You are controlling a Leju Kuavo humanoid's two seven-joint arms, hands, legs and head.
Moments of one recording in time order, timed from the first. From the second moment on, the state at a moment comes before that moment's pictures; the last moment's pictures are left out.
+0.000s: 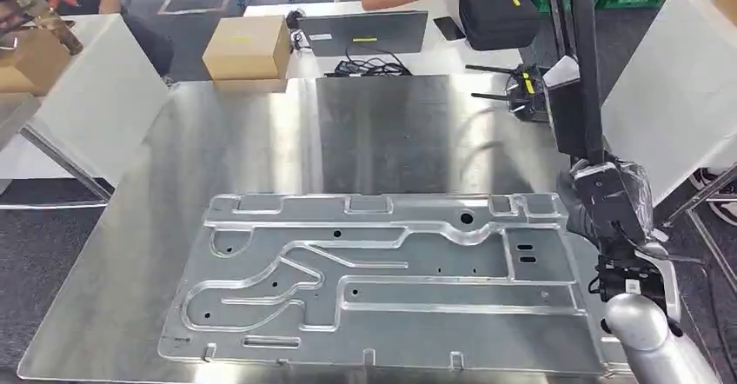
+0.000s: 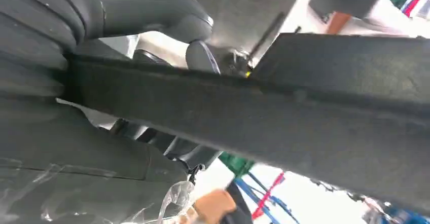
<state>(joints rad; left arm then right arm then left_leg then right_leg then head) -0.22 -0.07 -1.18 -0.22 0.49 0.11 0.10 -0.68 -0.40 0.52 -1.79 0.21 -0.32 0.29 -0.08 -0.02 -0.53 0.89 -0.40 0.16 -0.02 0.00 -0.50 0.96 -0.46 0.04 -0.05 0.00</state>
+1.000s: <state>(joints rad) -0.18 0.05 -1.18 -0.26 0.48 0.13 0.02 -0.69 -0.26 0.59 -1.46 0.33 -0.32 0.10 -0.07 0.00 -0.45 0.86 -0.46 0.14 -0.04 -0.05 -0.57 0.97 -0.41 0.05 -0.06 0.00</state>
